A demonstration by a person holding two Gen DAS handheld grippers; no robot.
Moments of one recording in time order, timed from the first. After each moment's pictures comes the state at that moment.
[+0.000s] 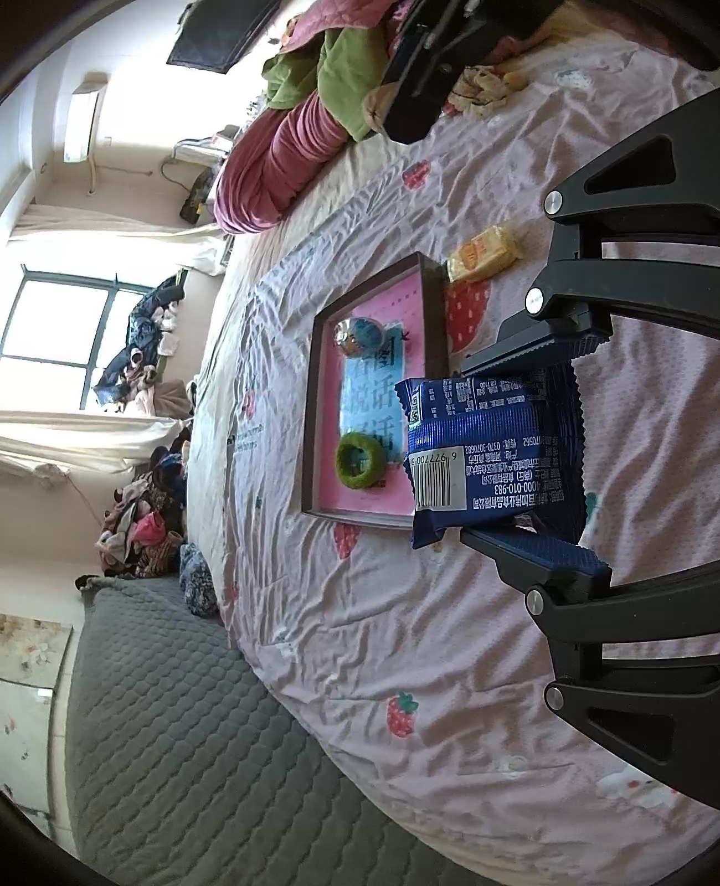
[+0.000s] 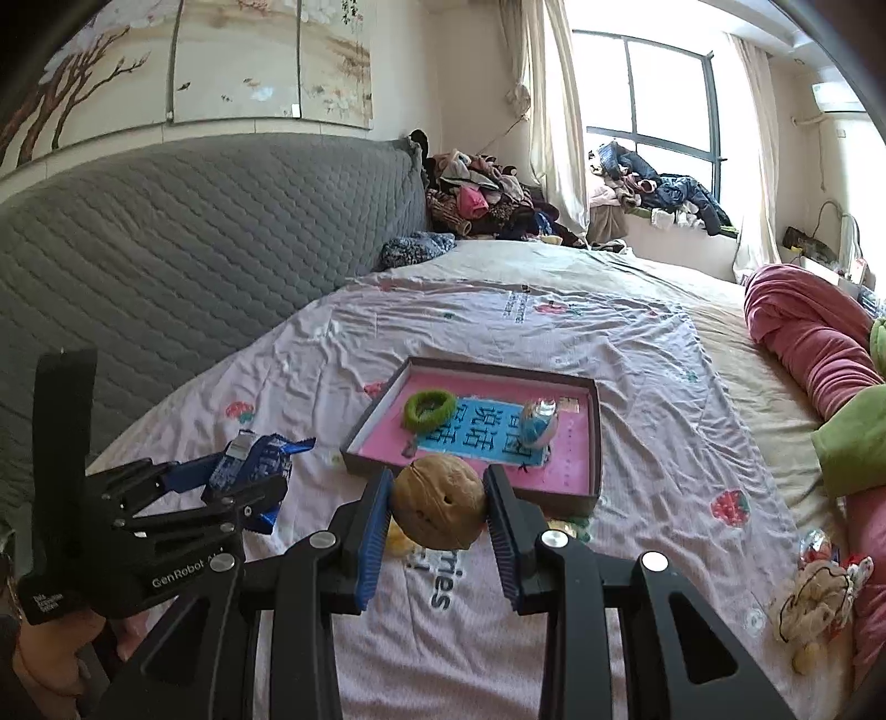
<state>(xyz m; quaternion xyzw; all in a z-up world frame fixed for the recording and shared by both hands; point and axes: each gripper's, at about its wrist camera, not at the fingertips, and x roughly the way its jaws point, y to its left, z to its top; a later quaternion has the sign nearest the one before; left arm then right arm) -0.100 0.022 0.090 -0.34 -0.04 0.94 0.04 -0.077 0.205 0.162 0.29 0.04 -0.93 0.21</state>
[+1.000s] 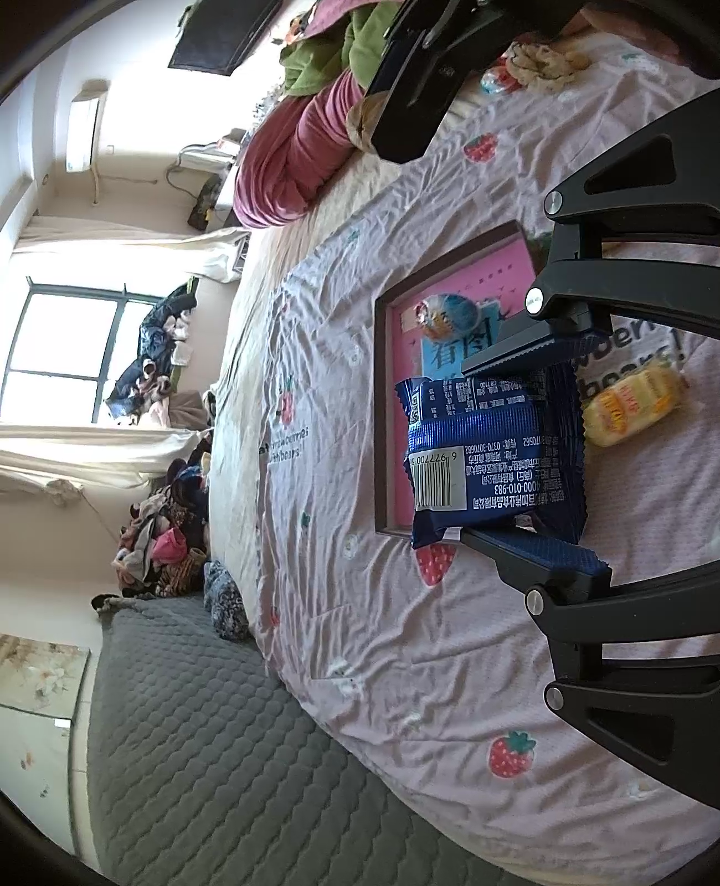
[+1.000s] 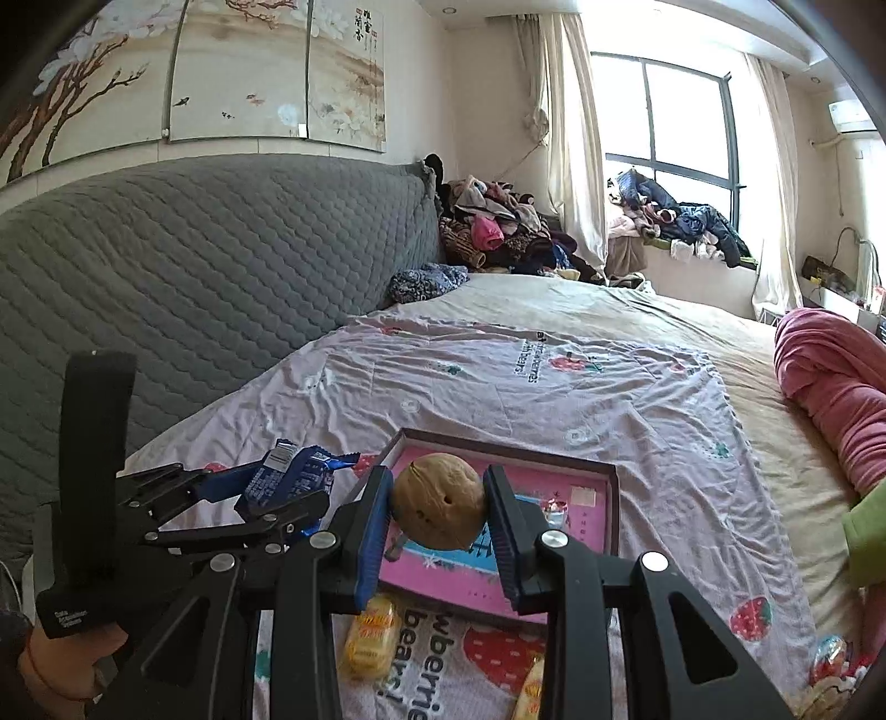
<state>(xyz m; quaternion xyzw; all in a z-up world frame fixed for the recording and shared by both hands) -0.220 0.026 0.104 -0.32 -0.03 0.95 0.05 -0.178 0.182 0.175 0.25 0.04 -0.94 0.23</state>
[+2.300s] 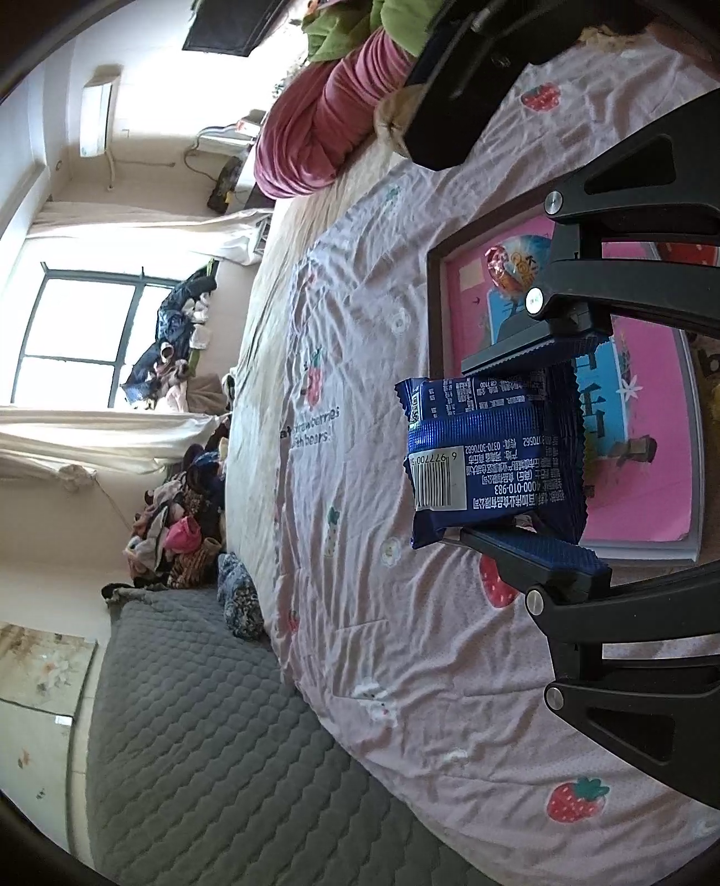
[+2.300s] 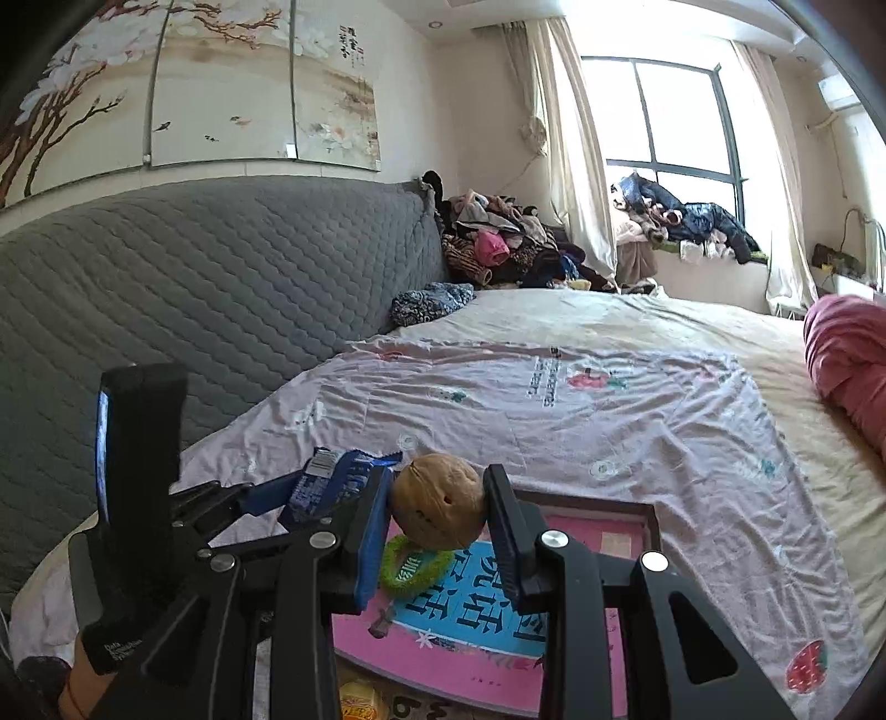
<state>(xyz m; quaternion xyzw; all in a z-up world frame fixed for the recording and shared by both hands) -0.310 0.032 0.074 -0.29 -0.04 0.96 0.03 -0.256 0.165 0.142 0.23 0.00 -0.94 0.25</state>
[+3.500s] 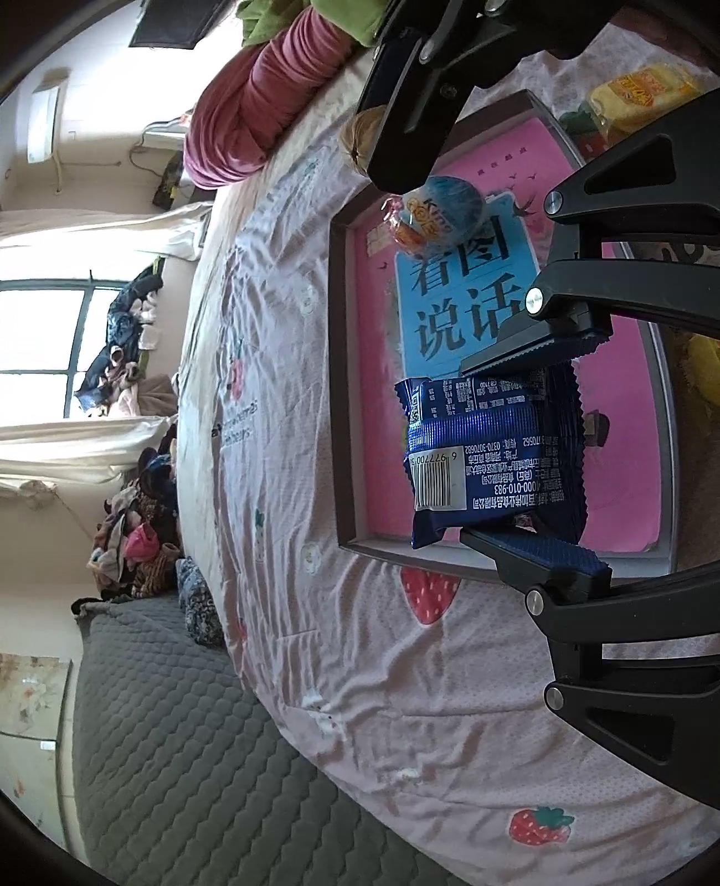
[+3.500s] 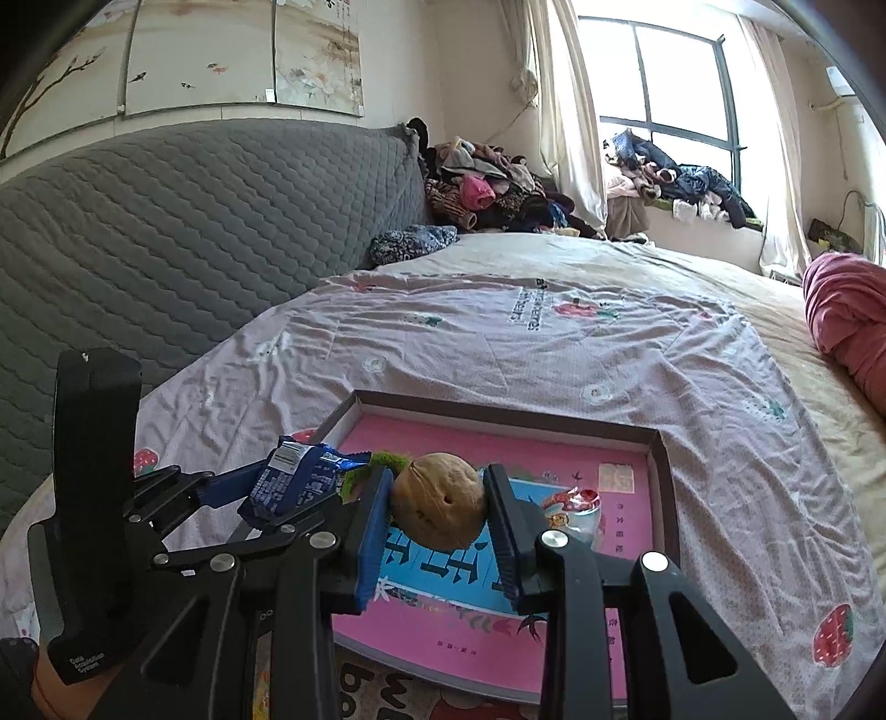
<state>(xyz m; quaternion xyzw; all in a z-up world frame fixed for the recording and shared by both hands) -0.317 0.044 0.004 -0.34 0.00 0.94 0.02 -0.280 0.167 0.073 0.29 0.02 -0.93 0.23</state>
